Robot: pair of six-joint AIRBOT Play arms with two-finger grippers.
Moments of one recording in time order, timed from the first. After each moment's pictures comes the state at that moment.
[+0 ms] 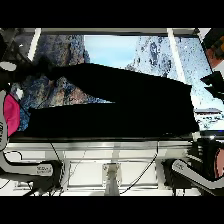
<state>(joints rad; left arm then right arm) 0.23 -1.53 1.36 0.86 -0.82 -1.42 -0.64 -1.19 1.17 -0.97 1.06 1.50</state>
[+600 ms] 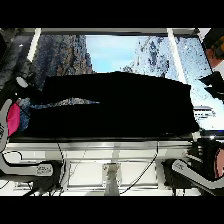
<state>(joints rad) 0.24 -1.51 1.13 1.37 -1.01 -1.52 -0.64 -1.19 1.18 -0.97 1.09 1.50</state>
